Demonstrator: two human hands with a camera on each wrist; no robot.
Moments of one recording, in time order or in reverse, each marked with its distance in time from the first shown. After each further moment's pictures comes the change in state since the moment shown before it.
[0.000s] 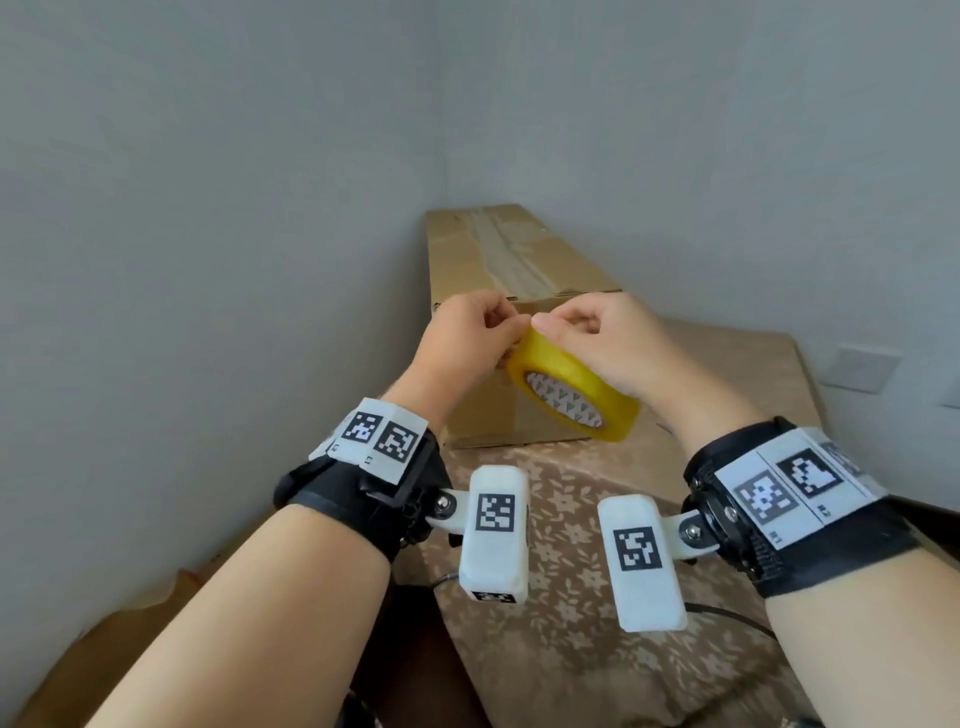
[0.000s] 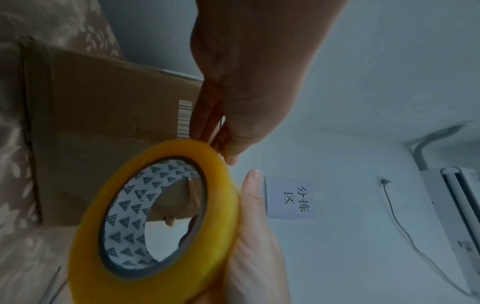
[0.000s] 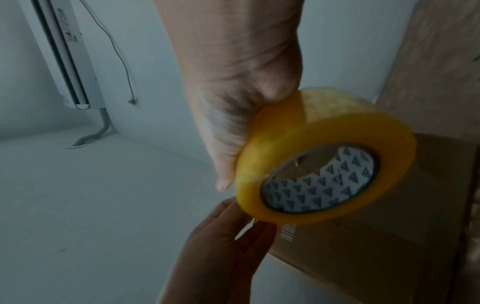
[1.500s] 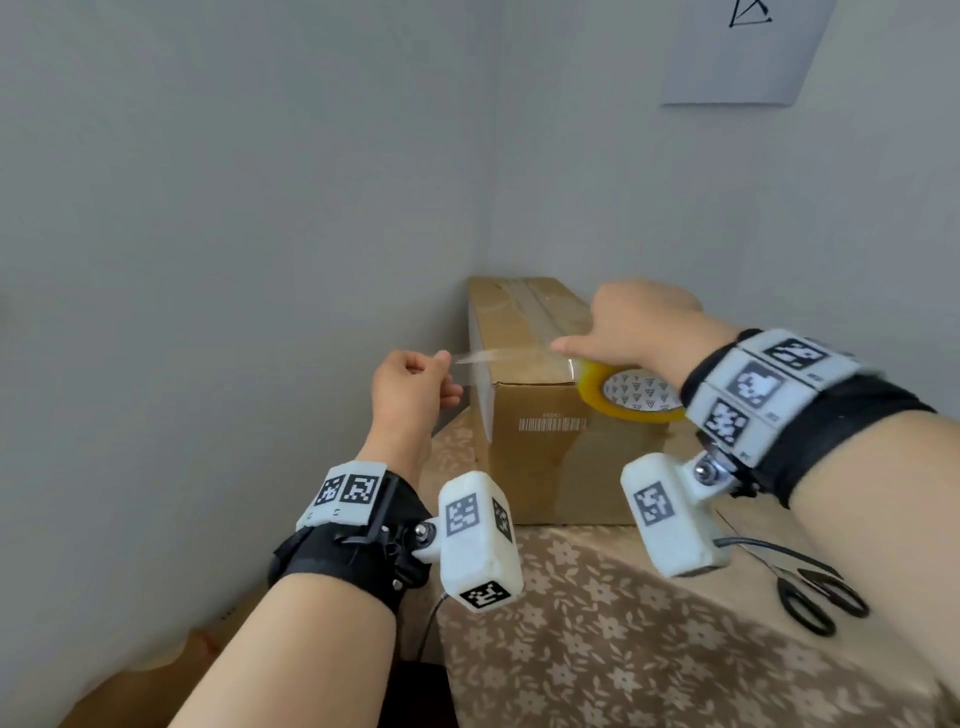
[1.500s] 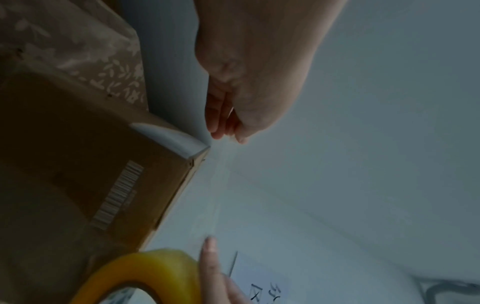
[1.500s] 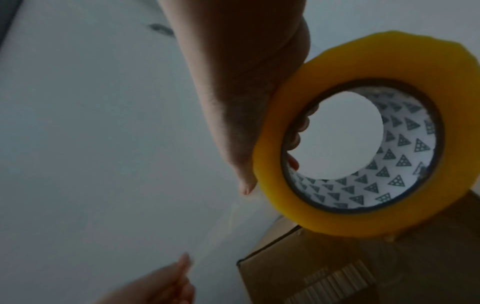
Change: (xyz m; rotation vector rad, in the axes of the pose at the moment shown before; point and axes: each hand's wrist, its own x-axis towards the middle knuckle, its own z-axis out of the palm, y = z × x) left_hand 0.014 -0.041 -0.077 -0.494 0.489 -0.251; right_hand 0.076 -0.096 -0.007 -1.104 -0.081 -0.041
